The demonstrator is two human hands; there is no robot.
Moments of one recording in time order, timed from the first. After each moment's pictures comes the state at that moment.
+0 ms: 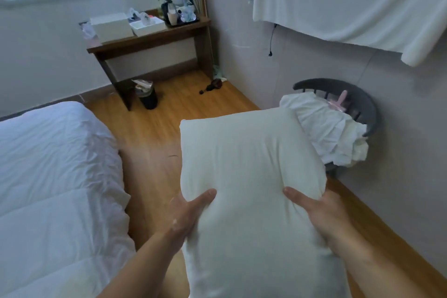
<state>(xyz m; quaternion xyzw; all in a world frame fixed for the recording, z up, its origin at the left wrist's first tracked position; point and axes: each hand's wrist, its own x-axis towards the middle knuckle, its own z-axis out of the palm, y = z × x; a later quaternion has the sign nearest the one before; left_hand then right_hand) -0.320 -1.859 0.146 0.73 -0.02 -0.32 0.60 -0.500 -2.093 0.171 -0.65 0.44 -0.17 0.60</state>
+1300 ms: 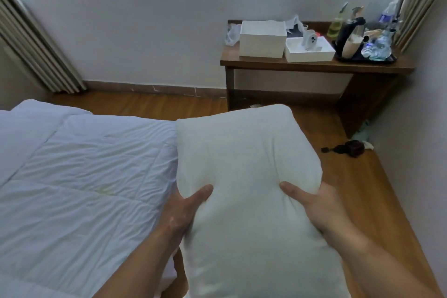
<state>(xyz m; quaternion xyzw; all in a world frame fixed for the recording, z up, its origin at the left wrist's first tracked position) 0.422 -1.830 0.139 0.70 0.22 -0.09 0.67 0.426 -2.121 0.170 -0.76 0.21 0.08 0.61</state>
